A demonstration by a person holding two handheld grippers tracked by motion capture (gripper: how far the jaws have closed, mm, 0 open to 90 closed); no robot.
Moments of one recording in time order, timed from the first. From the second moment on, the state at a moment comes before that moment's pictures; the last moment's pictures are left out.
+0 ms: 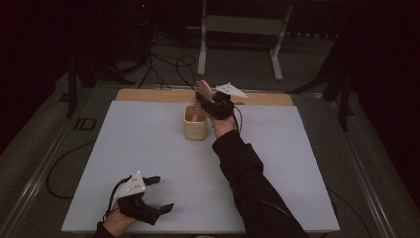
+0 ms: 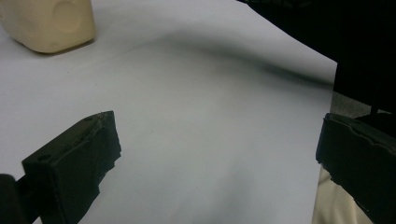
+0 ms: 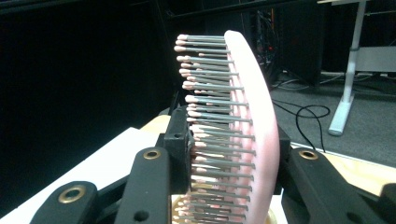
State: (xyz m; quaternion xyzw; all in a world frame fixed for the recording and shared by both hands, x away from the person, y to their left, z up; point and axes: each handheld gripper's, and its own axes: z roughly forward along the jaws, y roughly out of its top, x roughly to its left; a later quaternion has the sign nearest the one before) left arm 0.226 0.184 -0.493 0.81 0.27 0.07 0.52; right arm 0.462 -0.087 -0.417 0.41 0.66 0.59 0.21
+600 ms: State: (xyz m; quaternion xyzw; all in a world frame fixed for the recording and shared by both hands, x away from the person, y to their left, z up) left arm 0.227 0.182 -0.494 0.81 0.27 0.07 0.52; right arm 0.466 -0.100 -0.425 0.42 0.66 0.59 0.18
